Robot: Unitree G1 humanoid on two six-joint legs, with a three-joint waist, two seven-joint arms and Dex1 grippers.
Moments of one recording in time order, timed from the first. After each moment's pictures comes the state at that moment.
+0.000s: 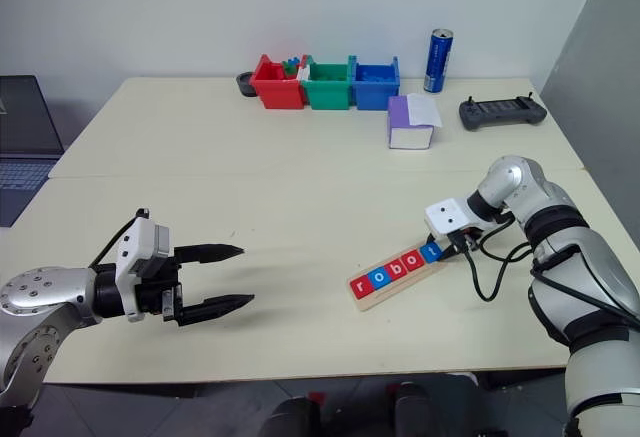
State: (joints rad) left arm 0.00 0.92 0.25 -0.35 -0.62 0.47 -1.12; right arm -1.17 -0.65 0.69 1.13 -0.07 -0.61 1.53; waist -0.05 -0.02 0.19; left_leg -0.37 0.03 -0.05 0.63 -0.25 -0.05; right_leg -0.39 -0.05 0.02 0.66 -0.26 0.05
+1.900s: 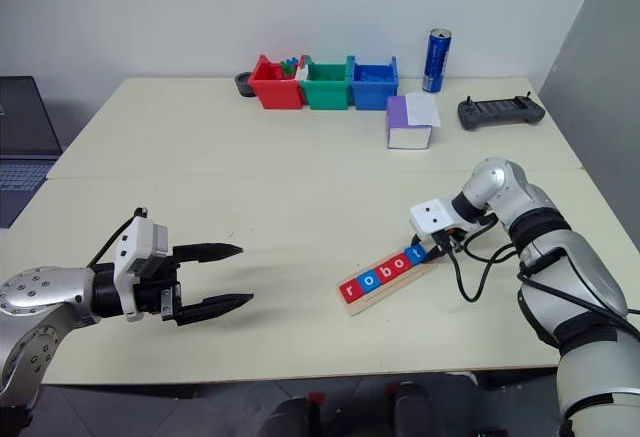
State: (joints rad) left arm 0.01 0.92 0.25 -0.36 -0.62 0.48 -1.12; right arm -1.15 -0.60 0.67 1.07 -0.05 -0.54 1.54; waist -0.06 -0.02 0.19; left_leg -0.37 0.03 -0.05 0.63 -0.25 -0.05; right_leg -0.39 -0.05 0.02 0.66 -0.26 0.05
